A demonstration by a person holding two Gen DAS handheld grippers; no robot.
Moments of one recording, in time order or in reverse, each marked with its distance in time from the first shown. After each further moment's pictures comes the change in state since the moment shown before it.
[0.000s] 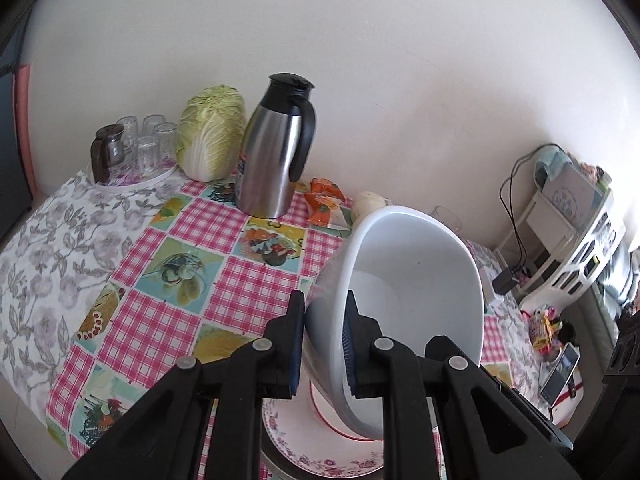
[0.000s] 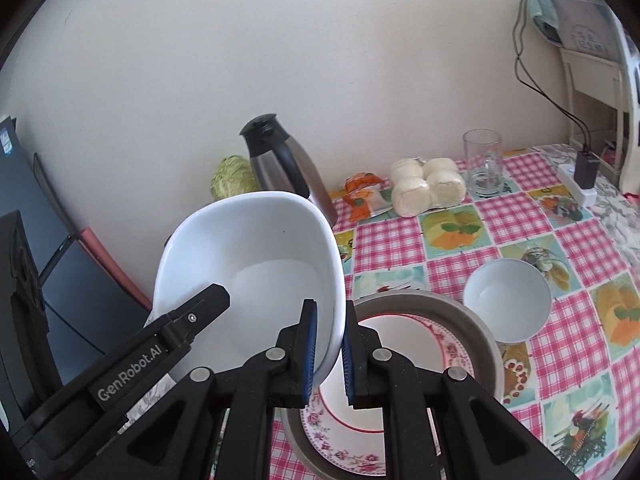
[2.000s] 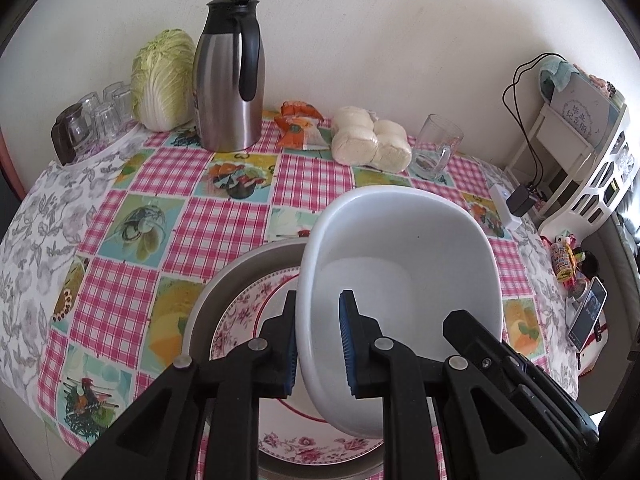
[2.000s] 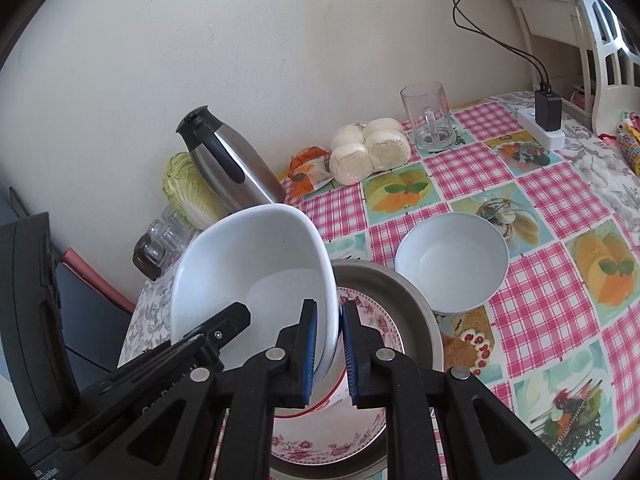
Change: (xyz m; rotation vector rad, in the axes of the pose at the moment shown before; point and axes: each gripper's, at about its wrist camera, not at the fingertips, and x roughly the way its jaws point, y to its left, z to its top) left arm 0.062 -0.041 -0.039 0.113 0.237 0.046; right arm 0.014 -0.075 -0.013 0.124 0.089 -0.042
